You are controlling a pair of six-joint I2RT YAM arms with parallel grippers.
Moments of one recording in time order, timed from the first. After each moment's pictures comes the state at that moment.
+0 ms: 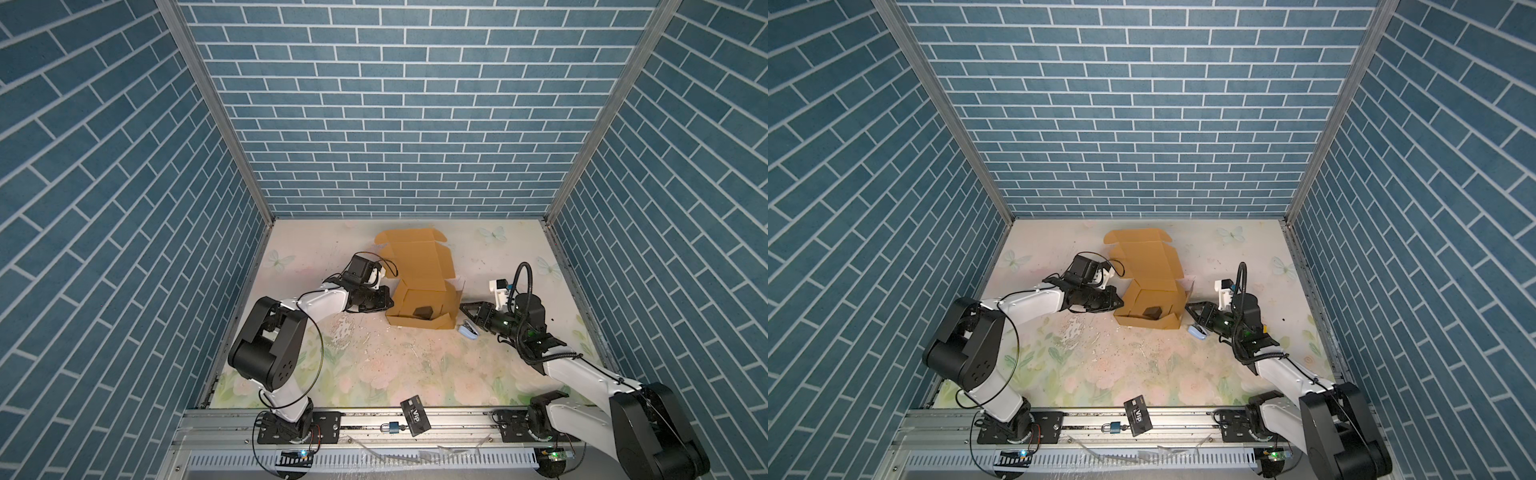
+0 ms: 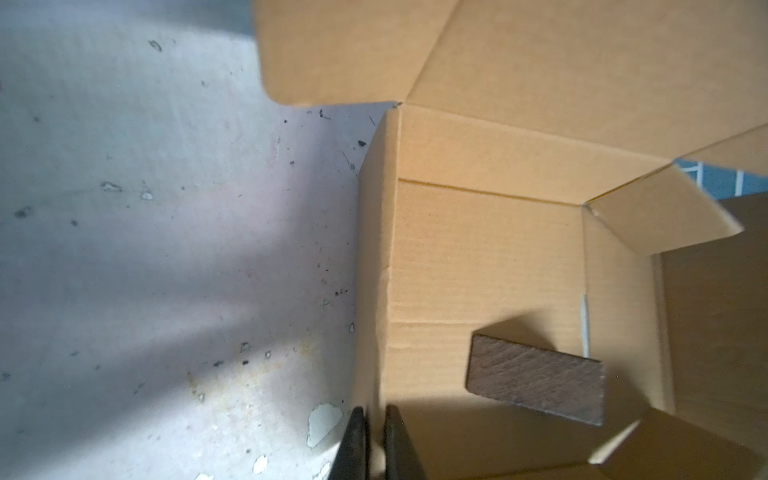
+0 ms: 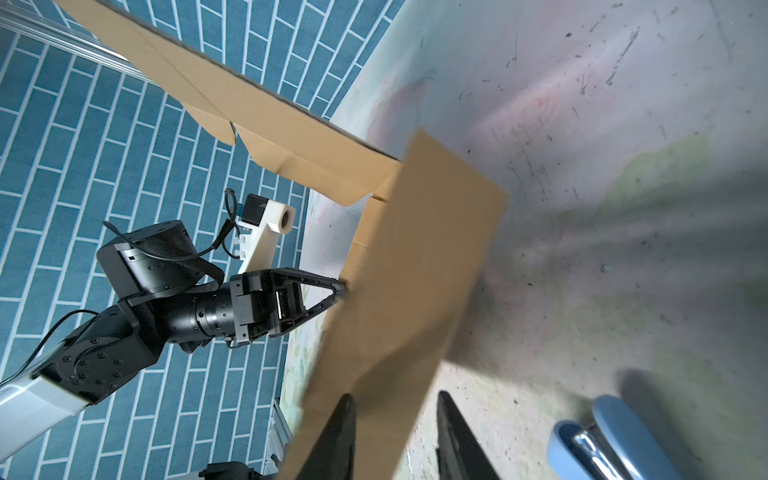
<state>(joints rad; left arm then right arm) -0.44 1.68 0.95 -0.28 0.46 -0.49 0.33 1.10 0.30 0.37 -0.62 0.88</state>
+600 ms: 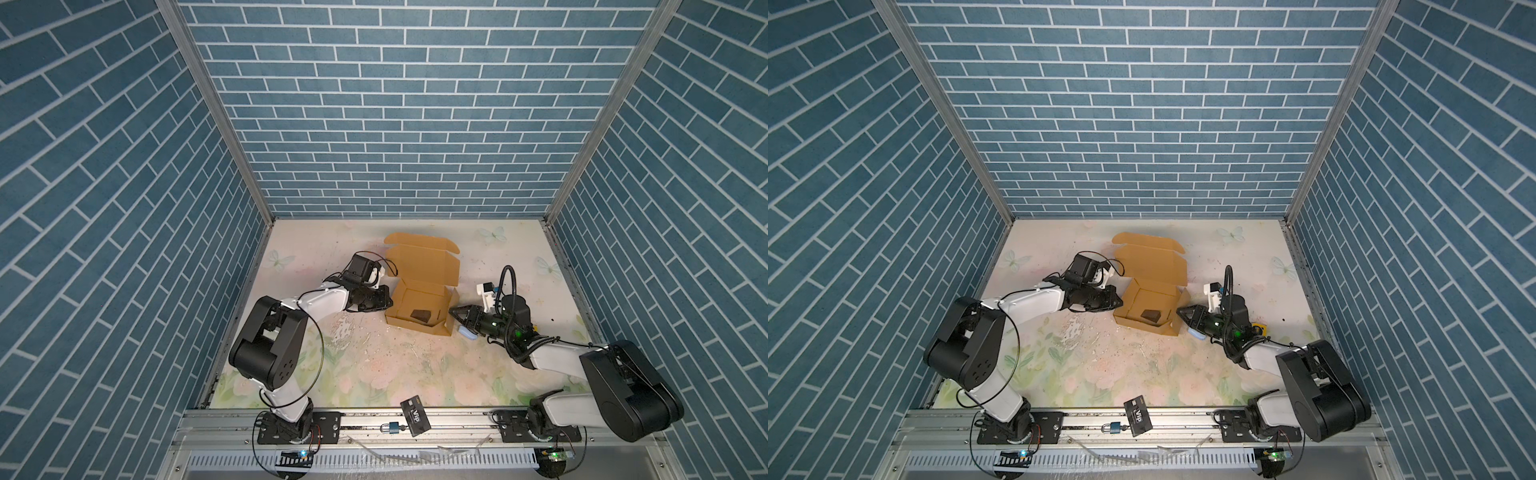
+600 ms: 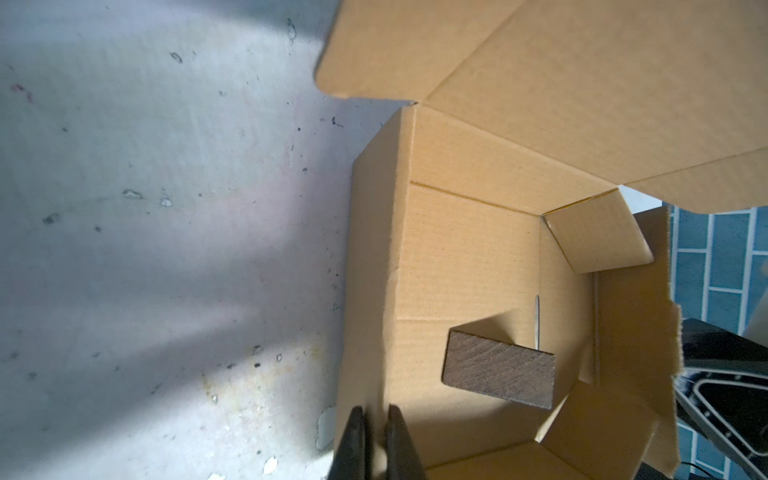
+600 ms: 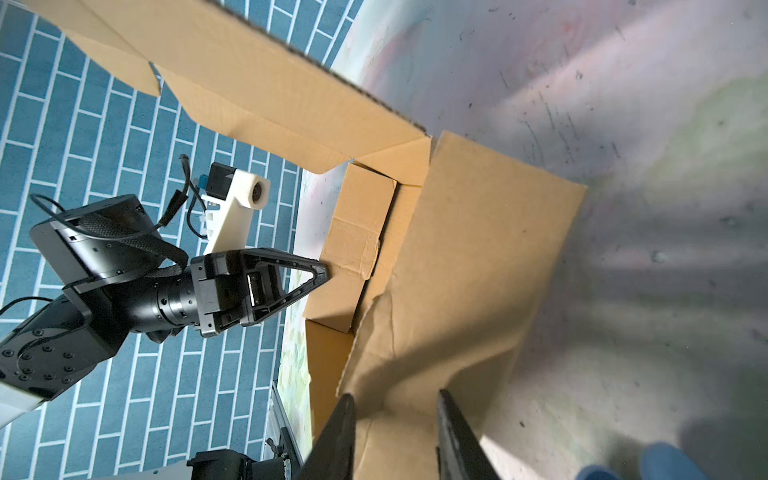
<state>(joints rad) -0.44 1.68 0.96 -0.29 0.45 -0.49 0.40 1.37 0.28 0.65 -0.62 0.93</state>
